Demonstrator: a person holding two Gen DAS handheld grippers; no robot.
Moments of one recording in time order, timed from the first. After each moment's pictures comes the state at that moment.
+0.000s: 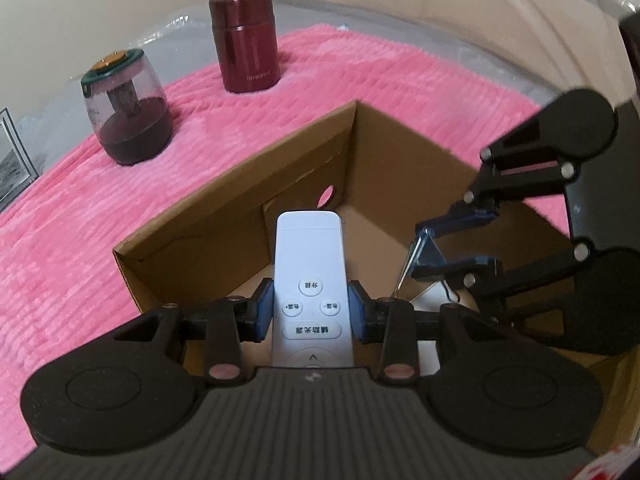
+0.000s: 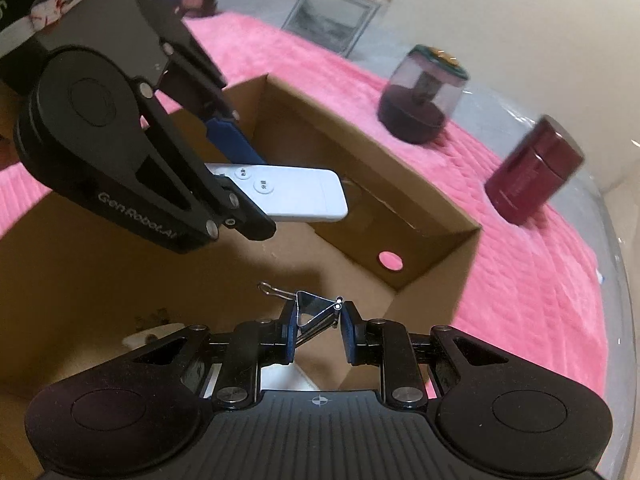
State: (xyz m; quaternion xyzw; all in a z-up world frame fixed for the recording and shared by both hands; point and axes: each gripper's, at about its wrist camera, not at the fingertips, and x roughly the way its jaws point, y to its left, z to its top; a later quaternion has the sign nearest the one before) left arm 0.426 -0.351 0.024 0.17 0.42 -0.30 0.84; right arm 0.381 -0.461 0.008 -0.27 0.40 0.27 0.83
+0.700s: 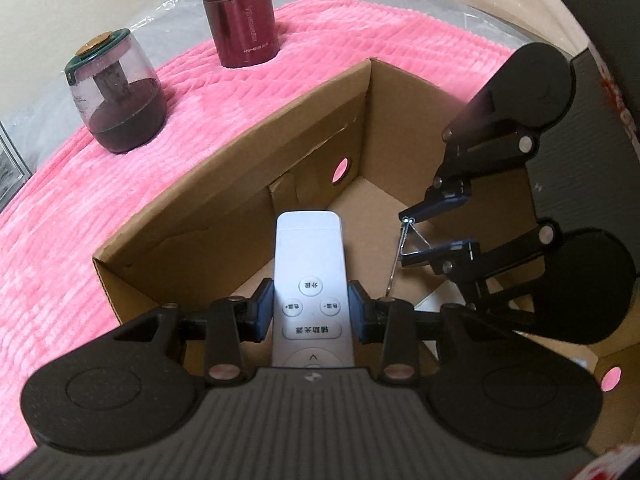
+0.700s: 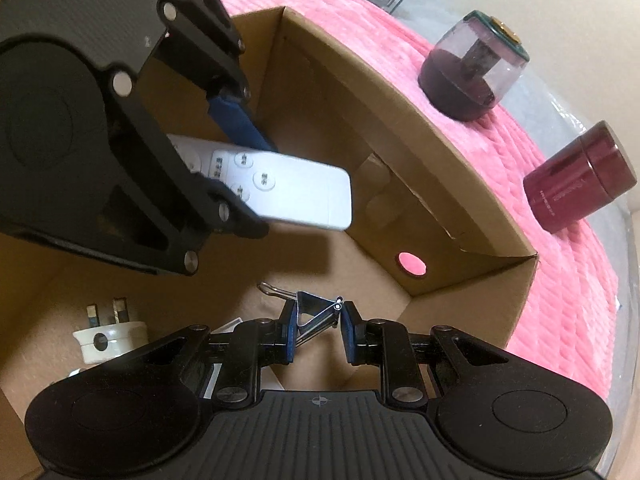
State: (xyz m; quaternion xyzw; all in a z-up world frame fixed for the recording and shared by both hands) left arm 0.446 -0.358 0.002 0.20 0.44 -0.29 0.82; right arm 0.430 -0.444 -0.029 -0.33 0.45 0.29 0.78
